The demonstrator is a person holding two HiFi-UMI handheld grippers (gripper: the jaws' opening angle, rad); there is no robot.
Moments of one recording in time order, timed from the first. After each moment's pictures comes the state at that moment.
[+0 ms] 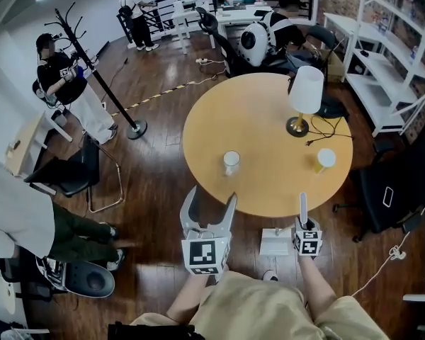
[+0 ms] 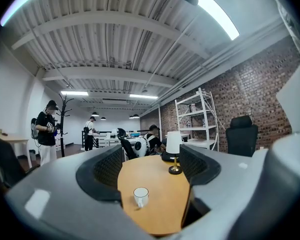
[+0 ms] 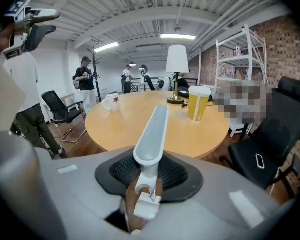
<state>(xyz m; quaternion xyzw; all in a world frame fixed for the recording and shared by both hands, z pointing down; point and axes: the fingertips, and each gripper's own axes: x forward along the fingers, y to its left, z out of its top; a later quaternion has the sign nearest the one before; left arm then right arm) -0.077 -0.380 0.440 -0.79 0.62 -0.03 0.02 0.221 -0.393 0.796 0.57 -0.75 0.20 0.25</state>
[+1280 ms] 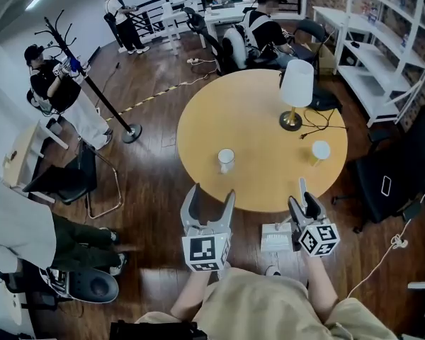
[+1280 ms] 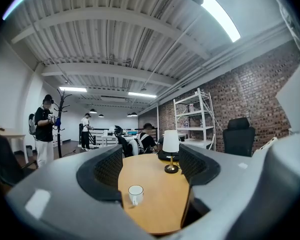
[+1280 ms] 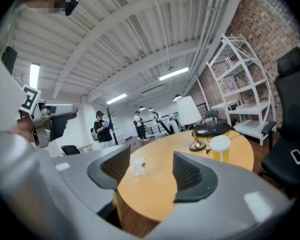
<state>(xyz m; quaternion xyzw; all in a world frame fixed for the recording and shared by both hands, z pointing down) -0.068 -0.381 0.449 -0.80 0.61 -0.02 0.00 0.173 -0.396 0.589 0.53 -0.83 0.16 -0.03</state>
